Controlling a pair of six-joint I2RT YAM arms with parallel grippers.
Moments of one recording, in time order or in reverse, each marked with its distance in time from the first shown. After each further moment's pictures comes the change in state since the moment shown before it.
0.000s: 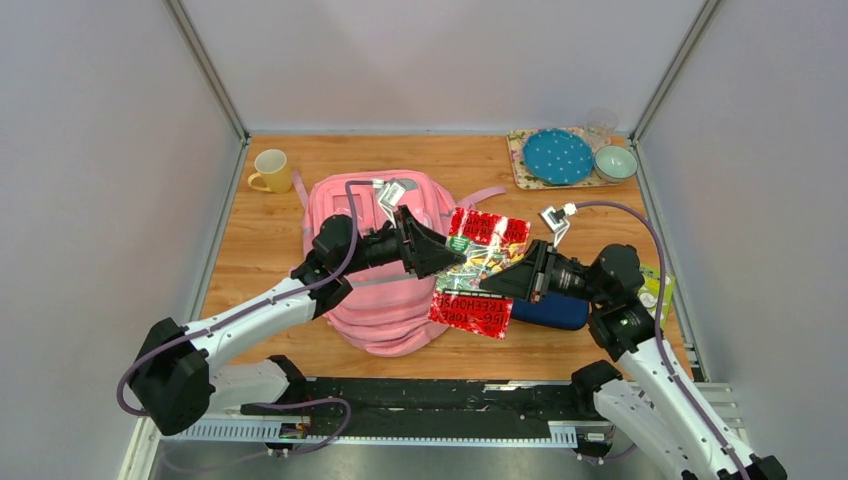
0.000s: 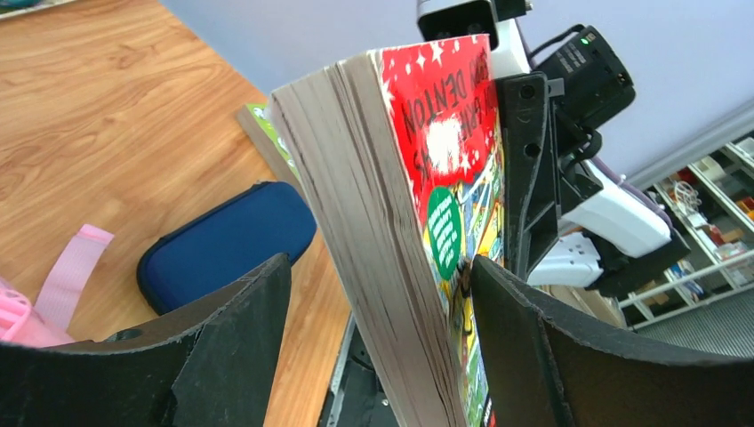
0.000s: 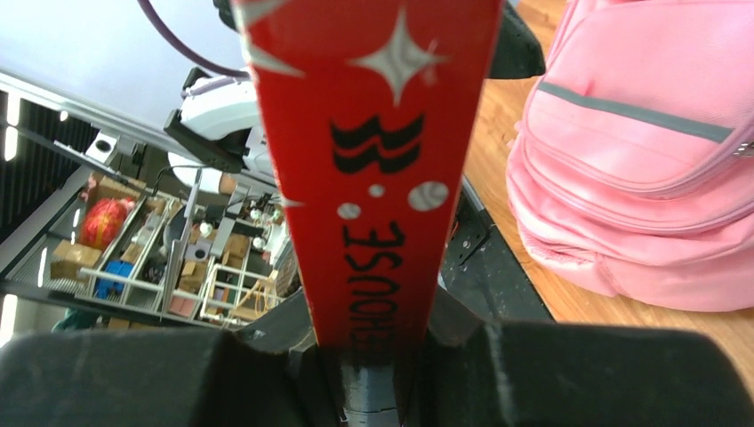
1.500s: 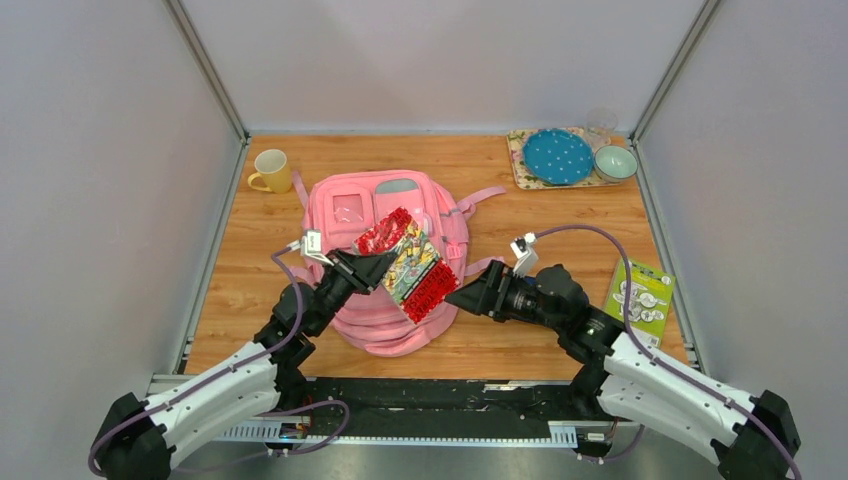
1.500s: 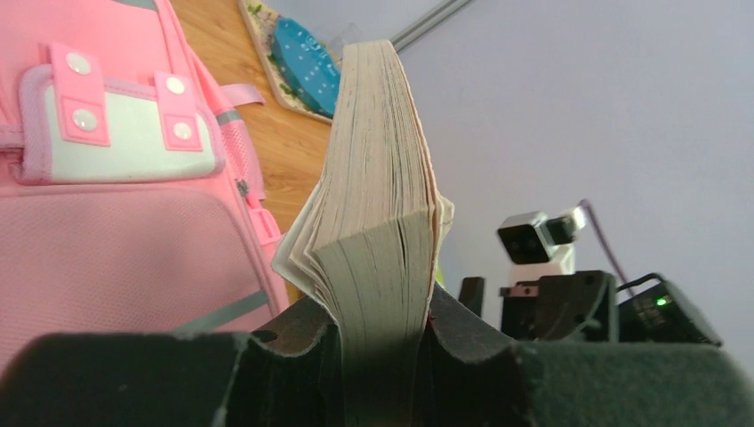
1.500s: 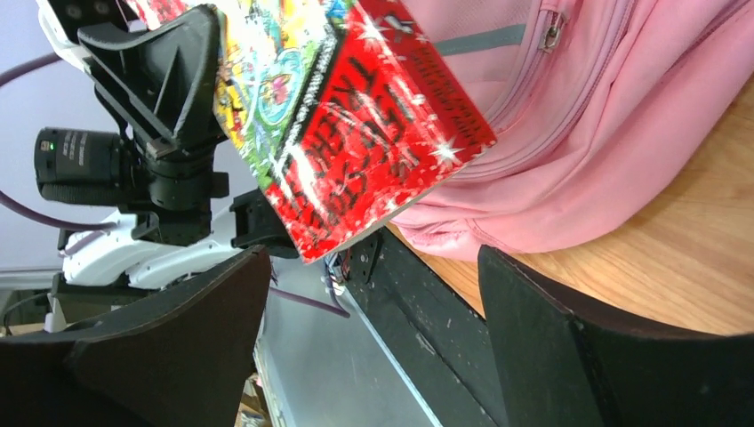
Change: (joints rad) left arm 0.000 -0.507 -0.477 -0.033 -0.689 -0.139; right arm 0.410 0.085 -0.114 -0.150 0.672 -0.027
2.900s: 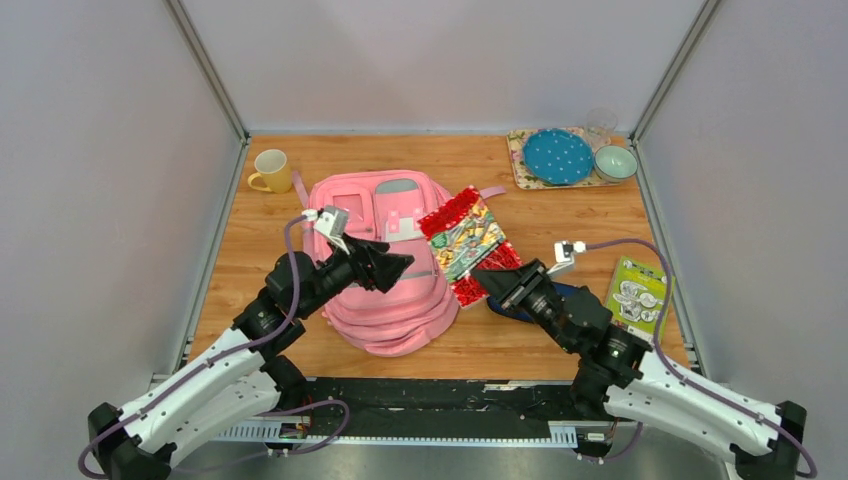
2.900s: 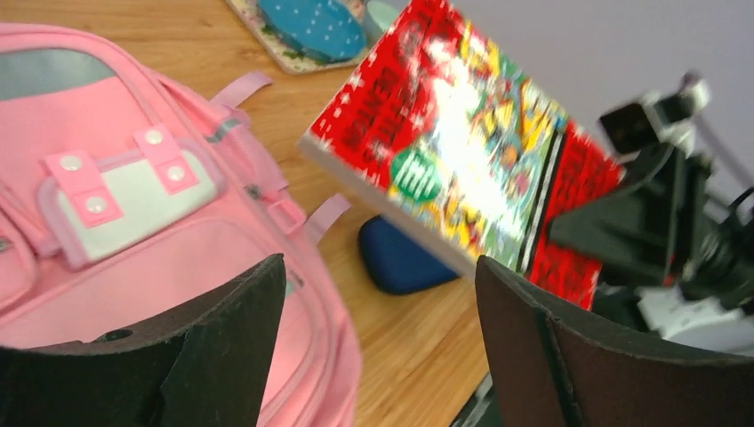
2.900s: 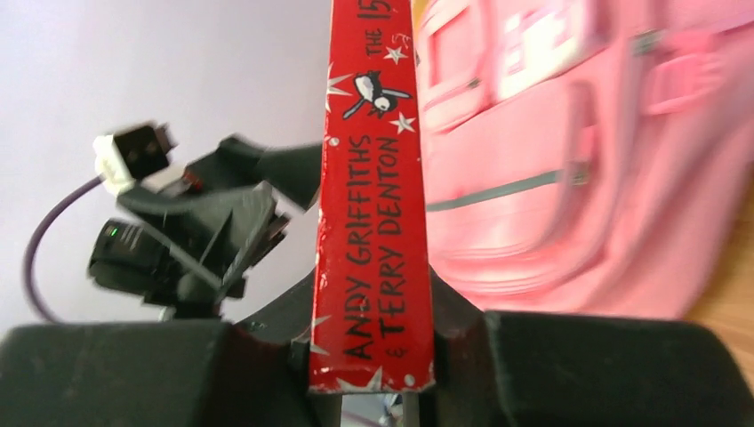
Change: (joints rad) left arm -0.001 0.040 0.308 -0.355 0.170 0.286; right arm 0.216 -0.134 -0.035 0.188 0.502 0.125
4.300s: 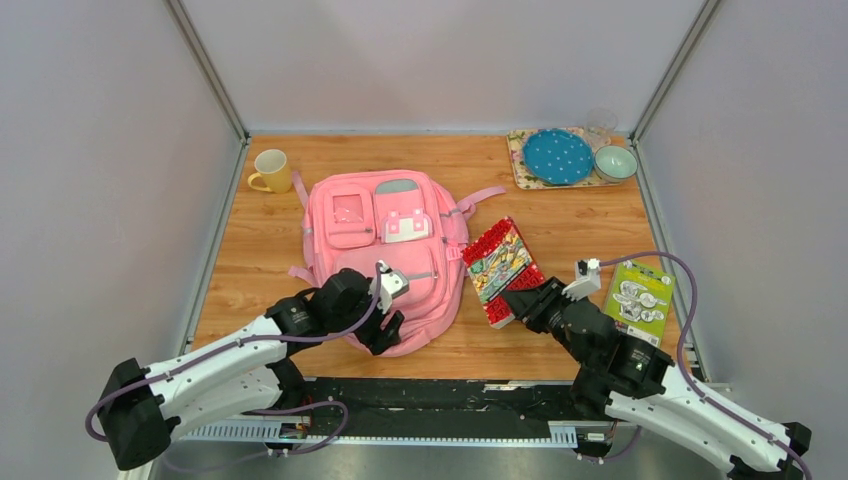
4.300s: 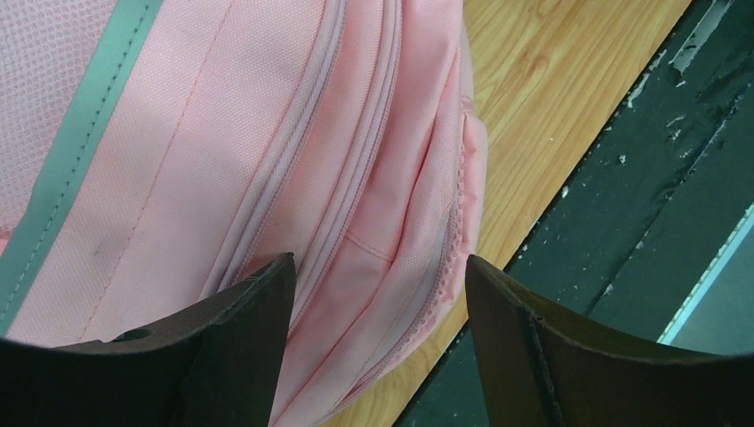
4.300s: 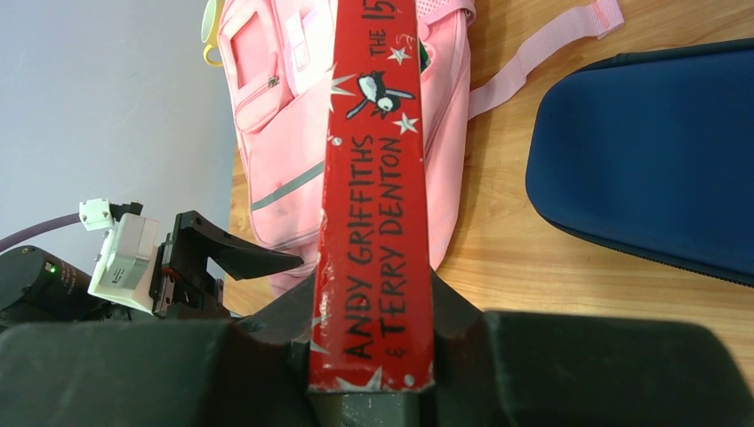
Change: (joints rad) left arm -0.131 0.160 -0.039 -0.591 0.162 0.559; right arm -0.006 -0.263 0.001 -0.621 0.206 -0.025
